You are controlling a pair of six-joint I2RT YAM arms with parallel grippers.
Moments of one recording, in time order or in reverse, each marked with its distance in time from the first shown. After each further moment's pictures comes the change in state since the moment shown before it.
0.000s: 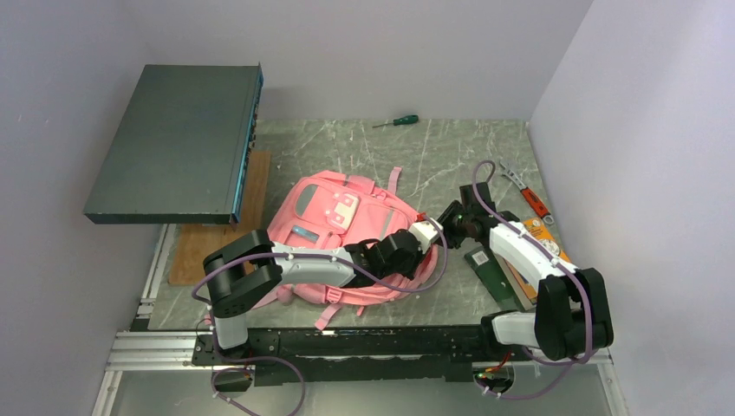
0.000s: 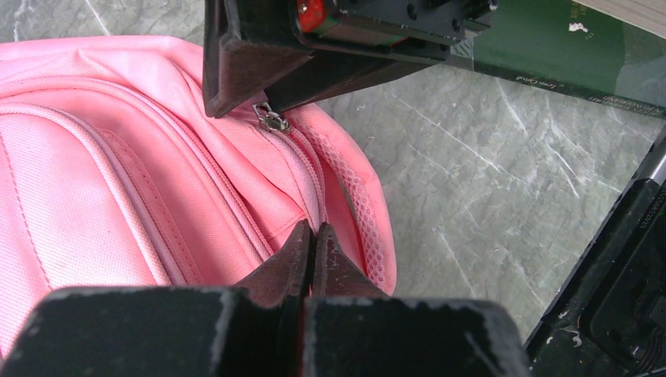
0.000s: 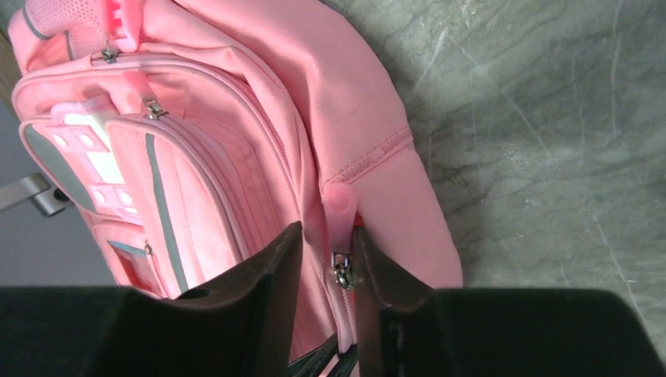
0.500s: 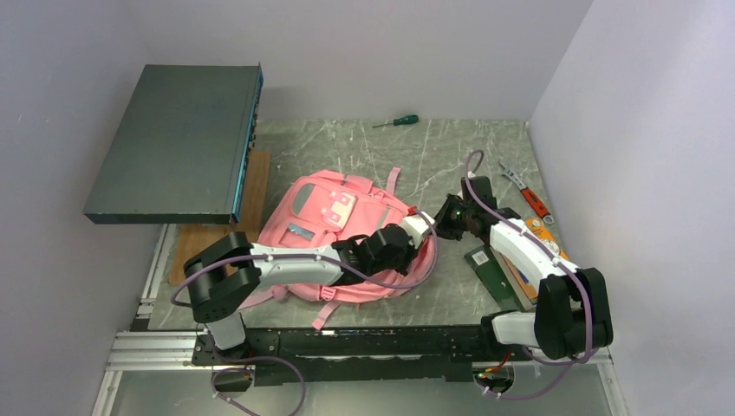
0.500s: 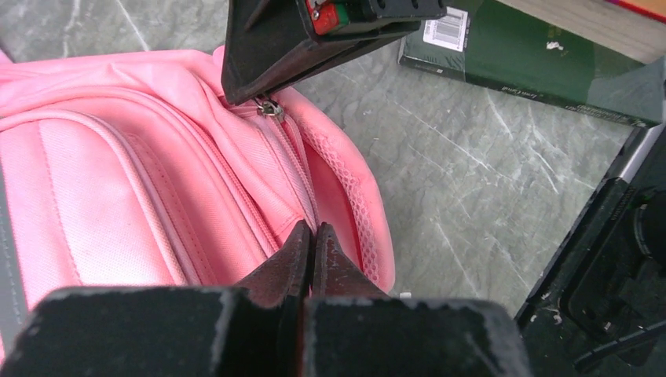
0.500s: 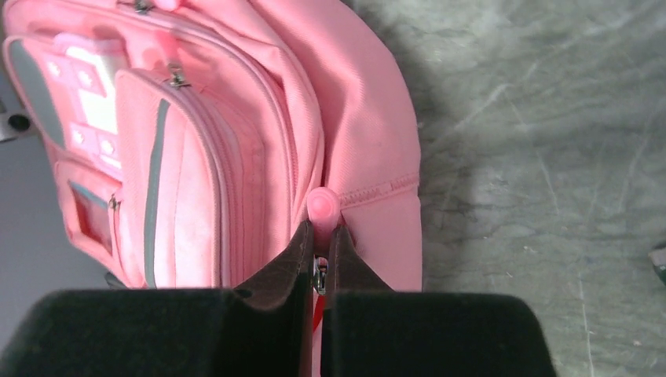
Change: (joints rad) left arm 0.008 -0.082 -0.037 -0.020 0.014 -0.003; right arm -0.008 0.007 0.019 0.048 -0.036 -0.237
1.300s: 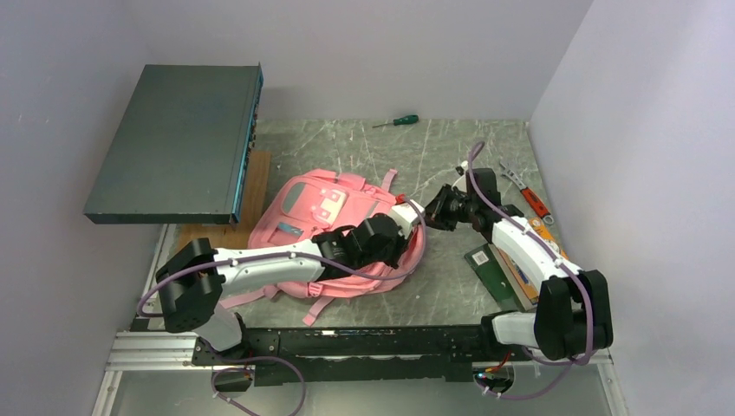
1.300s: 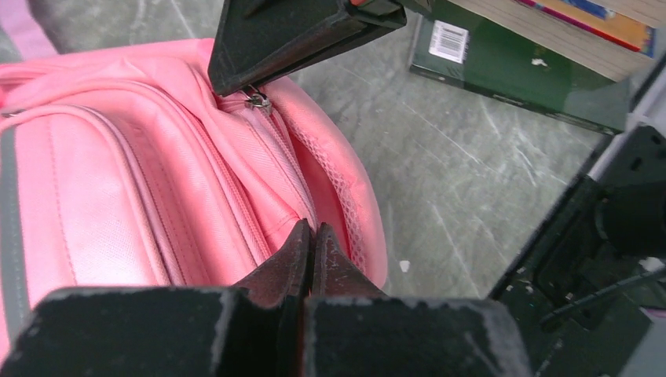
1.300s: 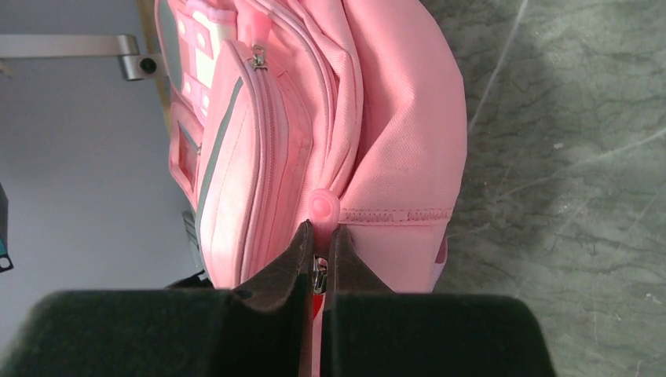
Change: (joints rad) left arm 0.014 -0.182 0.018 -0.199 -0.045 -0.011; right arm -0.011 0.005 0.067 0.088 -0.263 -0.002
